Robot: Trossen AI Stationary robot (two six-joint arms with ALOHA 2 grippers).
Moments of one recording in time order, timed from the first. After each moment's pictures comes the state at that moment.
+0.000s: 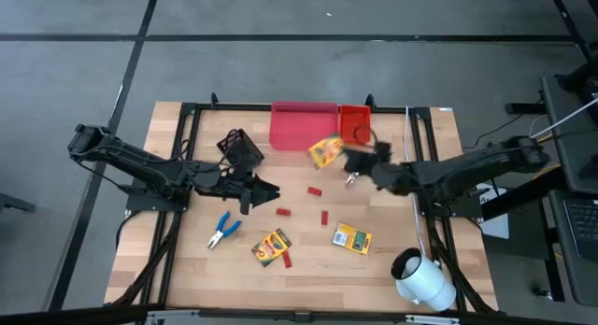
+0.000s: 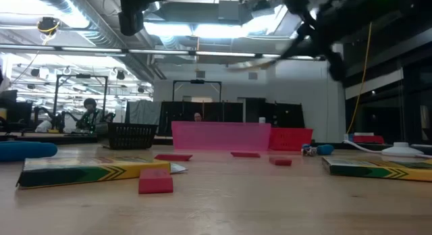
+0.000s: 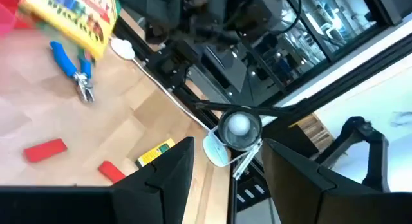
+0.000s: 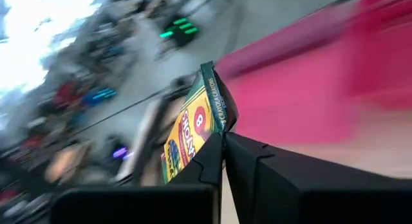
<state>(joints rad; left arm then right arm) -0.25 1.07 0.64 0.31 -0.27 -0.89 0.15 1.13 0.63 -0.04 0.89 1.33</state>
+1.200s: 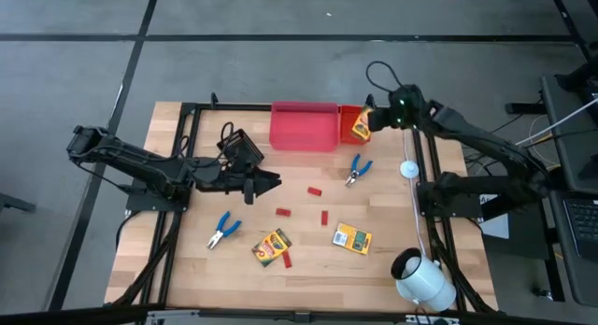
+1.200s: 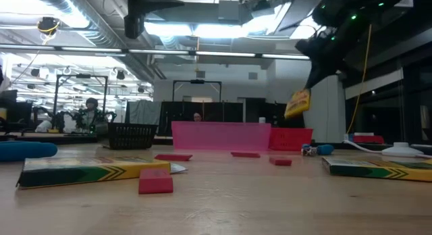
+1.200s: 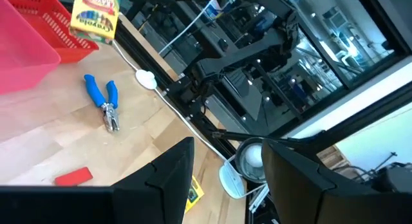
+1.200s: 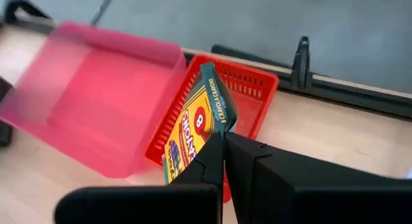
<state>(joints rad) -0.20 1.07 0.64 0.33 -0.34 -0.88 -0.73 1.13 0.88 -0.56 0.09 0.46</state>
